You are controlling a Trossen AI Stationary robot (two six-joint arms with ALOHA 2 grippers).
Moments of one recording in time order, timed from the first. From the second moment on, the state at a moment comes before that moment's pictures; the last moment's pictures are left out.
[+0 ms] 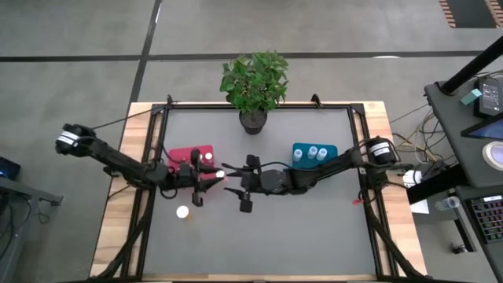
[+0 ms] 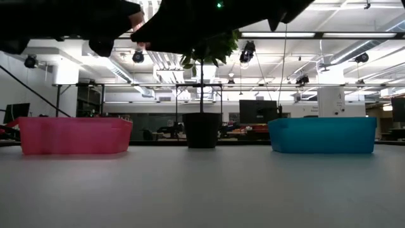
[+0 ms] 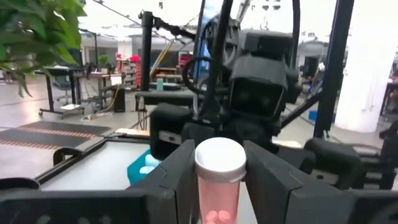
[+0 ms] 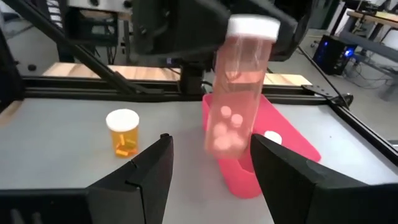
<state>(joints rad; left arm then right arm) -0.33 1.06 0.24 1.04 -0.44 0.00 0.19 1.93 1.22 0.49 0.31 -0.04</state>
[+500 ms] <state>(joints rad) -0.33 1.08 0.24 1.04 -0.43 0.01 0.18 1.93 1.24 0.47 0.32 -0.04</state>
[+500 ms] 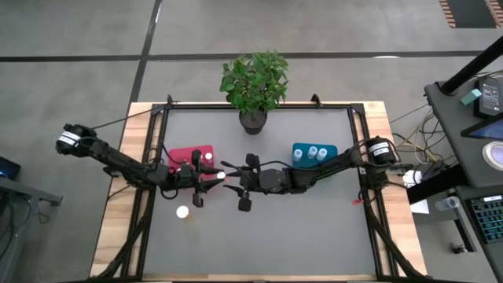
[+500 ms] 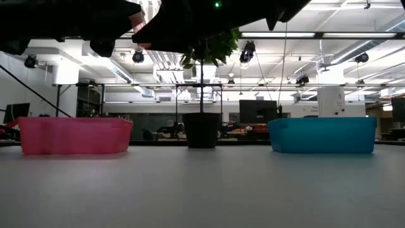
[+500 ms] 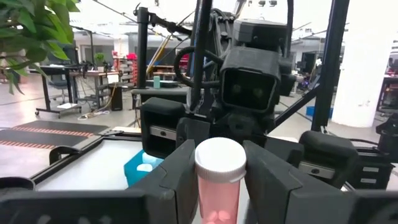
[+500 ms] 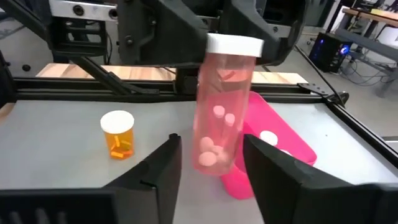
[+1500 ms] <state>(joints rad) -0.33 1.06 0.26 0.81 -0.43 -0.07 0.18 1.91 1.24 0.27 0.32 -0.03</state>
